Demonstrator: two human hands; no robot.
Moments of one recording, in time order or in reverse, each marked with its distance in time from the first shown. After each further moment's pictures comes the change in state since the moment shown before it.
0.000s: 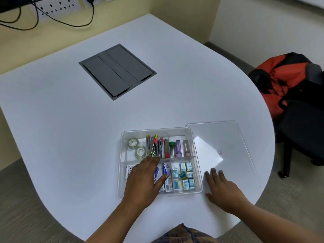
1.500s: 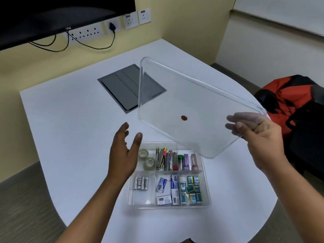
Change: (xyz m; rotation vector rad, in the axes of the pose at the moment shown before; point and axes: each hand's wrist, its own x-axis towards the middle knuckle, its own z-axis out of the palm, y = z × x) left_hand 0.048 -0.016 -0.108 -0.610 0.481 -0.171; right_hand -0.026 0.007 -0.244 1.555 0.908 -0.305
